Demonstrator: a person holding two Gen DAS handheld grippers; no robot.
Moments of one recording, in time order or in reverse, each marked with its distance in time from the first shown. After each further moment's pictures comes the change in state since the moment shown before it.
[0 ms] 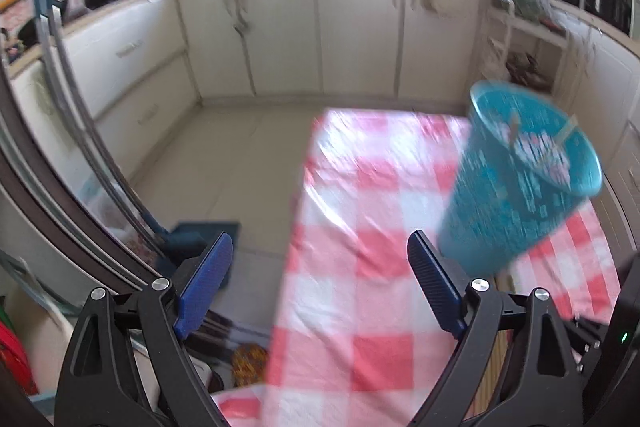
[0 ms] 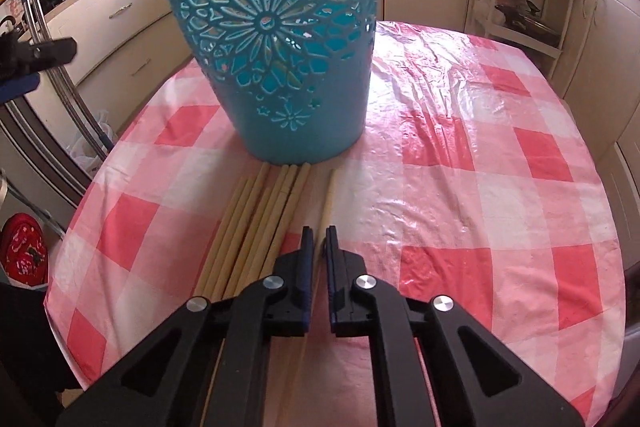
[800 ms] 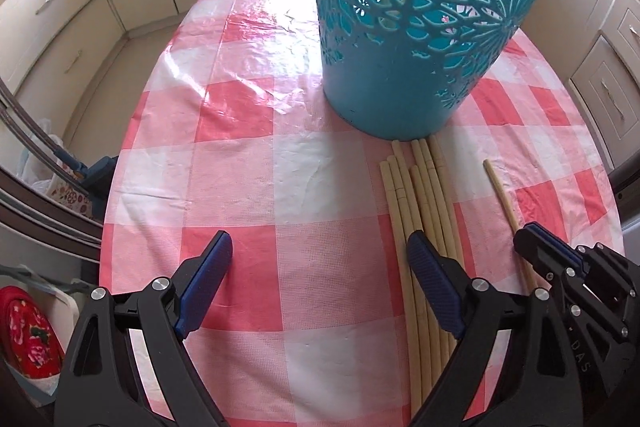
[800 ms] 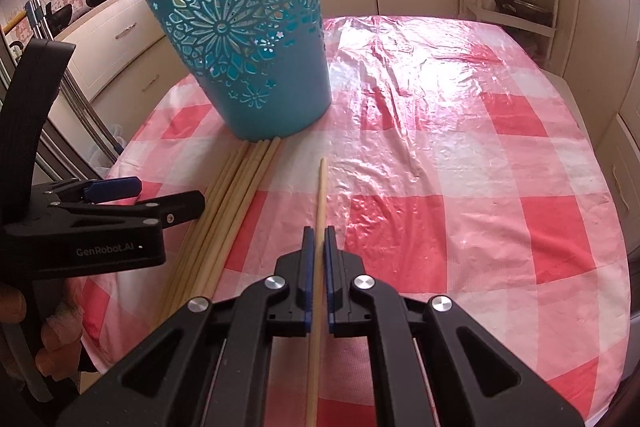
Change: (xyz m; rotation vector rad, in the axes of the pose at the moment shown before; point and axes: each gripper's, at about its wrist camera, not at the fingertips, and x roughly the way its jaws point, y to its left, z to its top) left arm 0.058 -0.087 -0.067 0.096 0.278 -0.136; right arm -0.020 -0.035 -0.026 0.072 -0.032 0.075
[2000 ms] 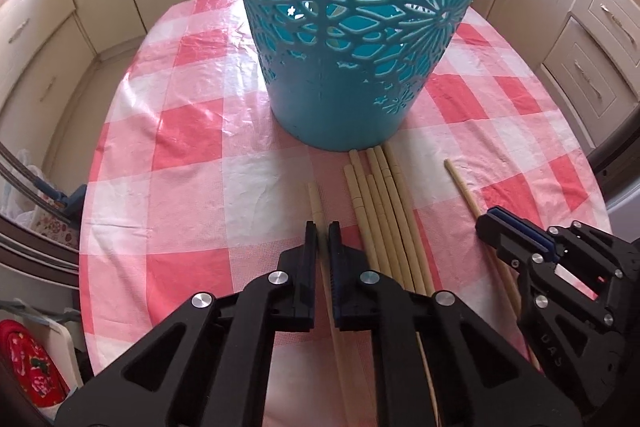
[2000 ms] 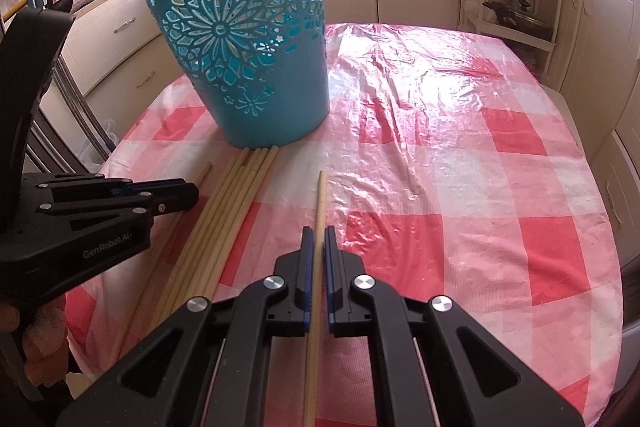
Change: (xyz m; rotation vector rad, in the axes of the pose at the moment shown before) left arm -0.004 -0.020 0.009 0.084 -0.009 -0.099; right arm 0.007 0.004 0.005 -0.039 -0.022 -0.035
